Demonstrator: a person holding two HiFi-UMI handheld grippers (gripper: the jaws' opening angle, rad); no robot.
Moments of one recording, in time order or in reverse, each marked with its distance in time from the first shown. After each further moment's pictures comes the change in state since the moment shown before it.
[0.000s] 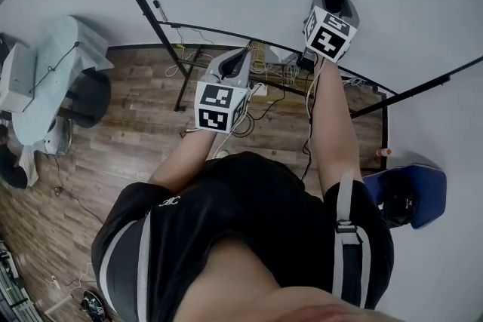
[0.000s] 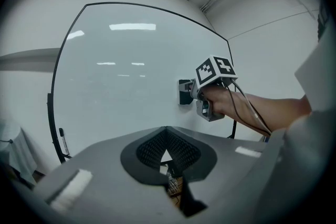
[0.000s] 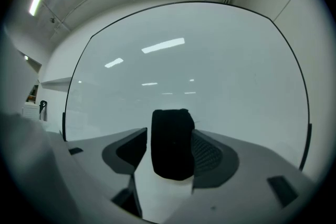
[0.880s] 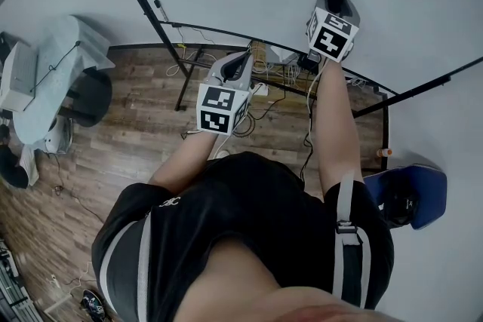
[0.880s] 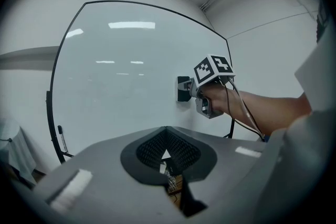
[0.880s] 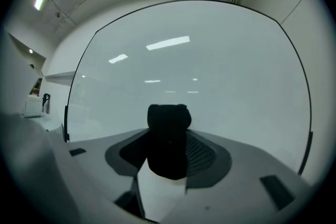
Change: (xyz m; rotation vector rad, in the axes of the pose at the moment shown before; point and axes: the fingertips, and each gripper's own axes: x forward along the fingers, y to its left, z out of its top) left arm -0.001 -0.006 -0.009 0.003 0.019 -0.014; right arm 0.001 -0.001 -0.004 -0.061 0.024 0.023
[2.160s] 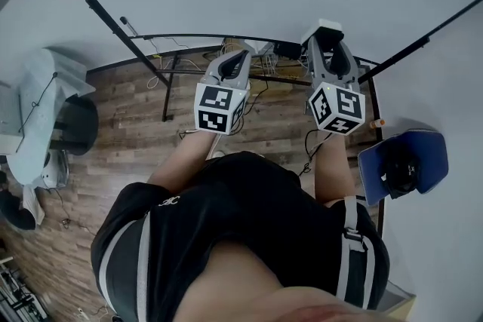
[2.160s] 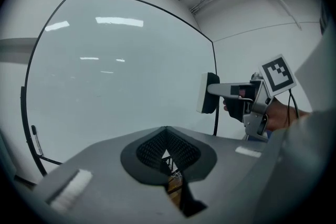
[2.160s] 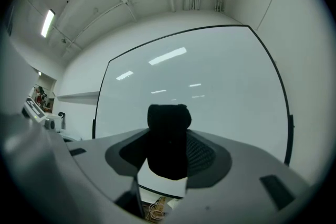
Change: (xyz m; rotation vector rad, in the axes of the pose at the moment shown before) left arm 0.027 -0.057 0.003 0.016 -0.011 -0.174; right arm -0.176 -0.031 -0.030 0.121 -0.111 0.113
